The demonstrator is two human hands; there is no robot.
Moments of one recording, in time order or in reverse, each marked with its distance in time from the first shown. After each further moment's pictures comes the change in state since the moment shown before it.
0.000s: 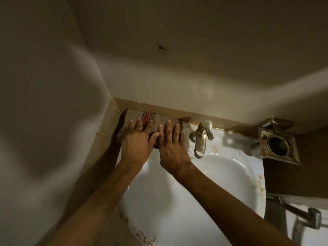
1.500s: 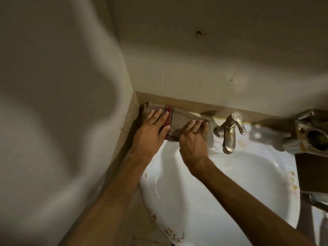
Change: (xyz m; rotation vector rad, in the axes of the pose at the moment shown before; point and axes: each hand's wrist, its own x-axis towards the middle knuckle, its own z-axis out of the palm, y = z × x) left_hand 0.018 -0.054 0.016 -0.343 0.134 0.181; right_hand 0.016 -0.032 0.001 -0.304 0.089 0.228
